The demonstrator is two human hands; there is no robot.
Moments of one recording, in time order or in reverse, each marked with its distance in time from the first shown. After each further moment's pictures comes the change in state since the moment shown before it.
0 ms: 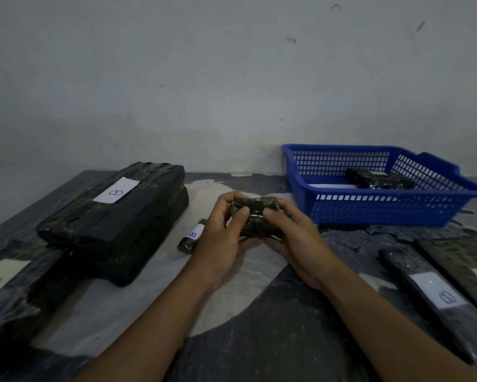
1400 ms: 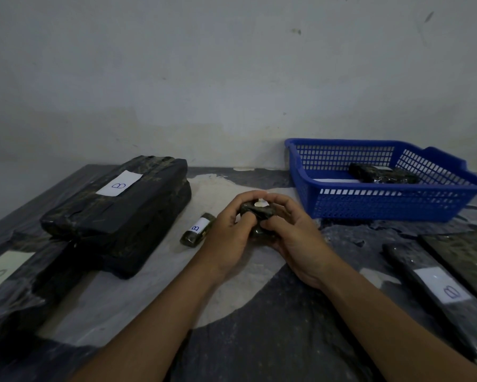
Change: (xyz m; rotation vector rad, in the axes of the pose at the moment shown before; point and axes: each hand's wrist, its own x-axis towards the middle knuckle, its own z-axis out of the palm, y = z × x) left_hand -0.002 -0.005 -0.003 0.250 -0.079 0.065; right_hand 0.005 0.019 -0.002 -0.044 -0.010 -0.014
